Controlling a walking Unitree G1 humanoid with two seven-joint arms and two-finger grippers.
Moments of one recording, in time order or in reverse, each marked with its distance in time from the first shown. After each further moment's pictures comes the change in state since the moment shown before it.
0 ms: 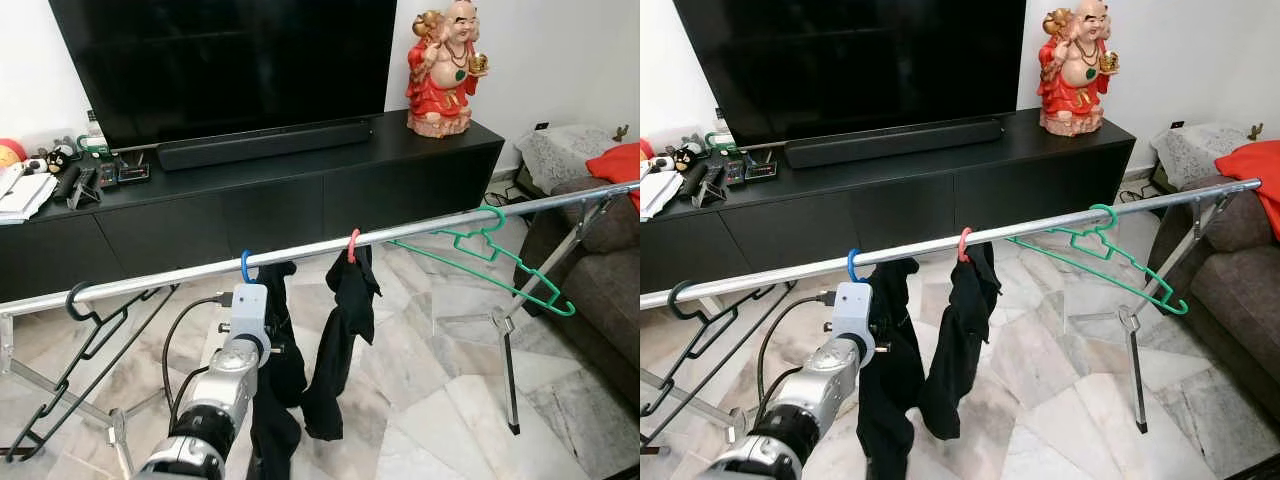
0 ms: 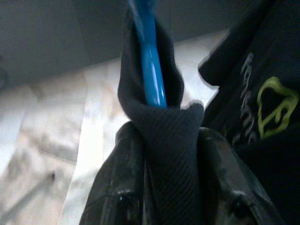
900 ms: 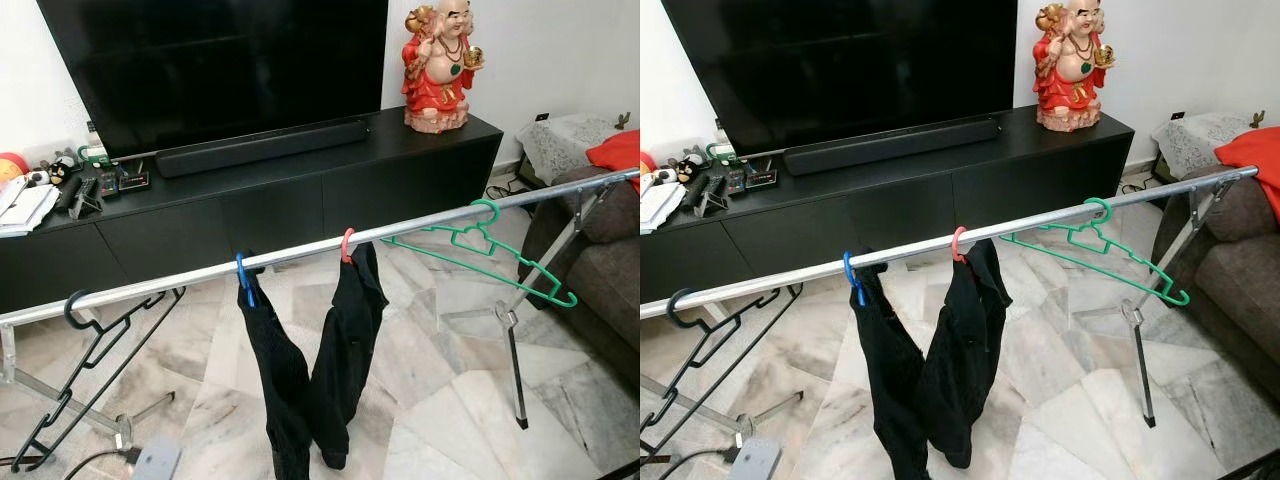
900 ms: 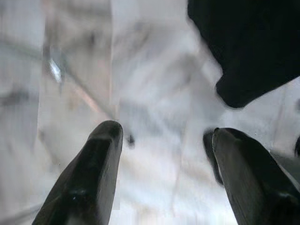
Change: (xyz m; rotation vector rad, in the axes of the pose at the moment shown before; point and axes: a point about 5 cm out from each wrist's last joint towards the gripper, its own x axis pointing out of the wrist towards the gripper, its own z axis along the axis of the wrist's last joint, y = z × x) left arm -0.124 0.104 -0.170 0.139 0.545 0.044; right arm 0.000 0.003 0.003 0.019 -0.022 0.001
